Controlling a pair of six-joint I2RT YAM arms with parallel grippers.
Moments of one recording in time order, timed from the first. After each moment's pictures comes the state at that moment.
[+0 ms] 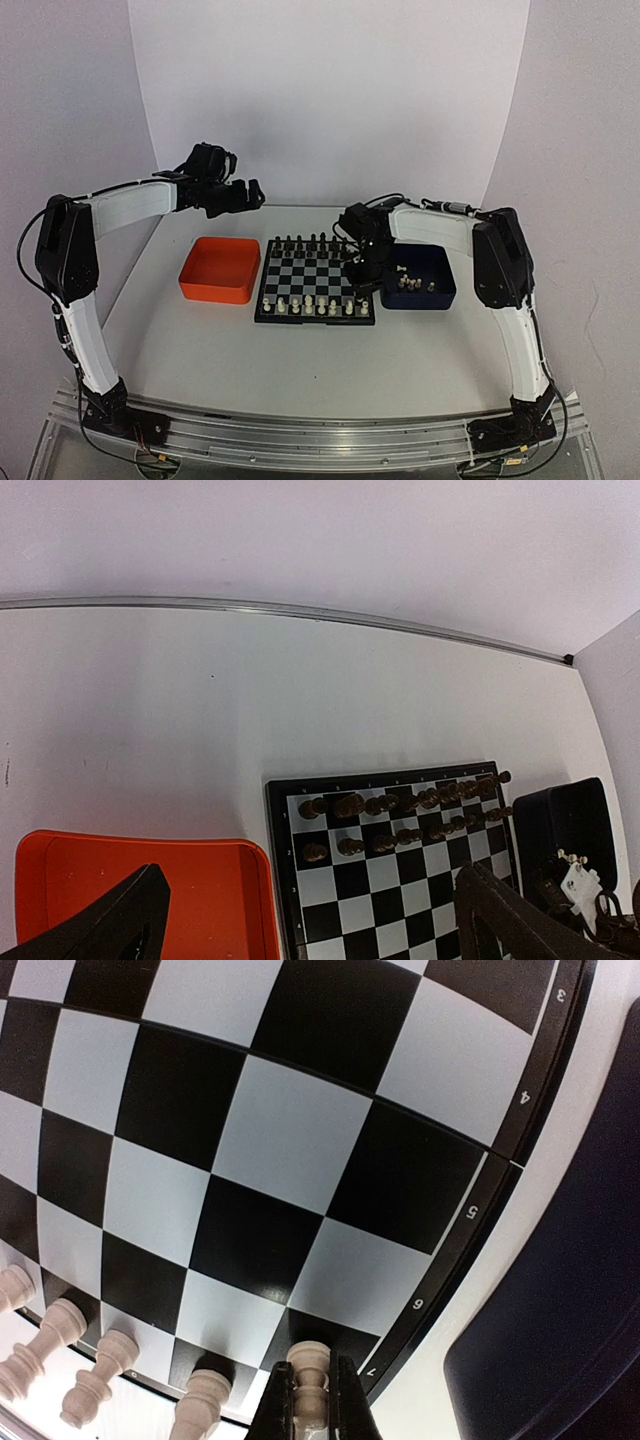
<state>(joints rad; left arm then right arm) -0.43 1.86 1.55 -0.31 0.02 -0.42 0.68 2.30 1.92 -1.06 -0.05 0.33</state>
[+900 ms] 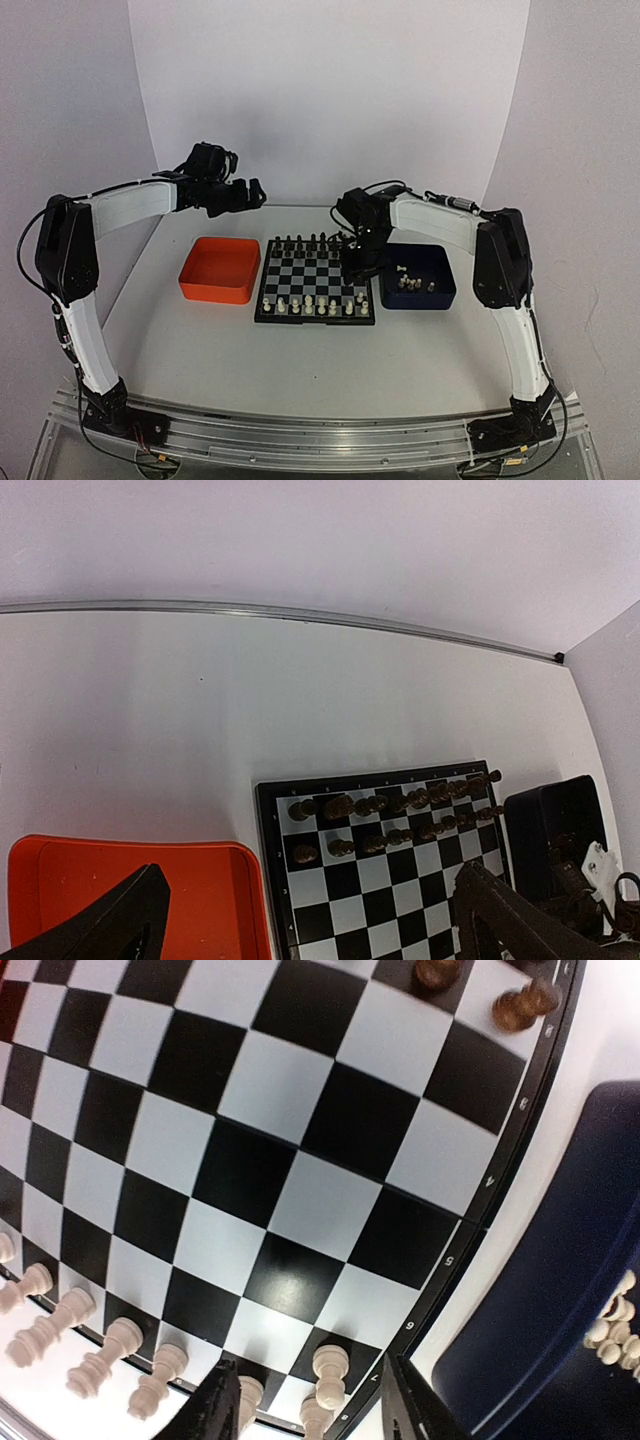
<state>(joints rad) -0.43 1.86 1.55 -0.30 0.04 -0.42 0.69 2.30 2.03 -1.08 -0.03 0.30</state>
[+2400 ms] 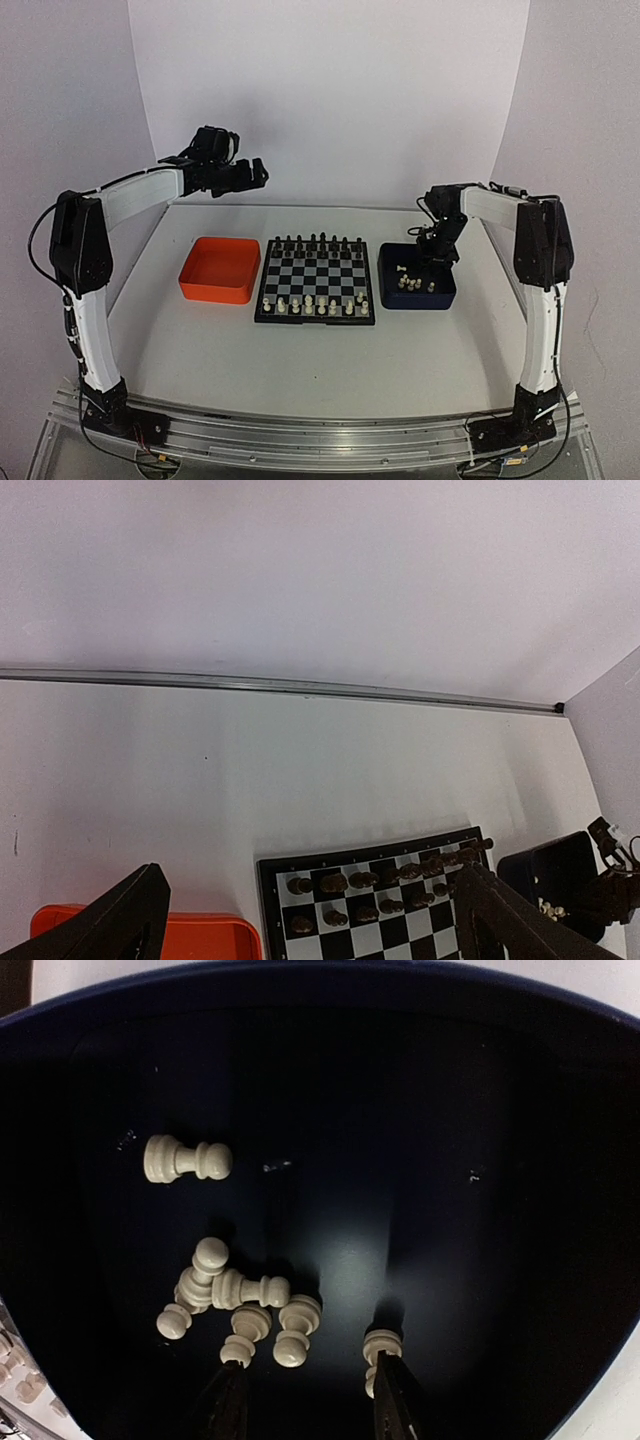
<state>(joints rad) -0.42 1.96 1.76 -0.32 0.00 -0.41 0.26 2.19 1.80 -1.07 -0.15 0.25</state>
